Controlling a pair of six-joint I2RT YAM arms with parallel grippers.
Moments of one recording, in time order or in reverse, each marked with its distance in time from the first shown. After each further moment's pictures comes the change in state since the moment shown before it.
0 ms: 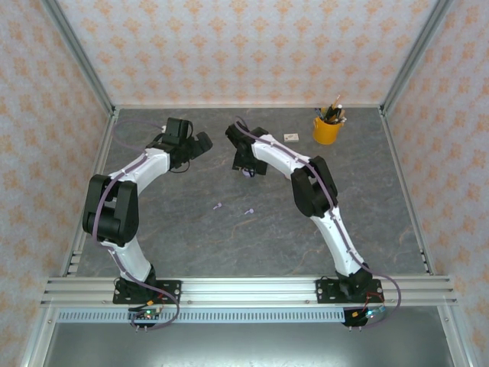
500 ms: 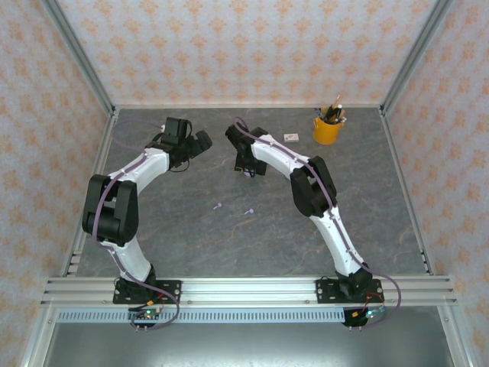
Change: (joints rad) left arm 0.005 0.000 0.000 0.015 0.011 -0.005; right arm 0.000 0.010 0.013 -0.018 0.009 0.000
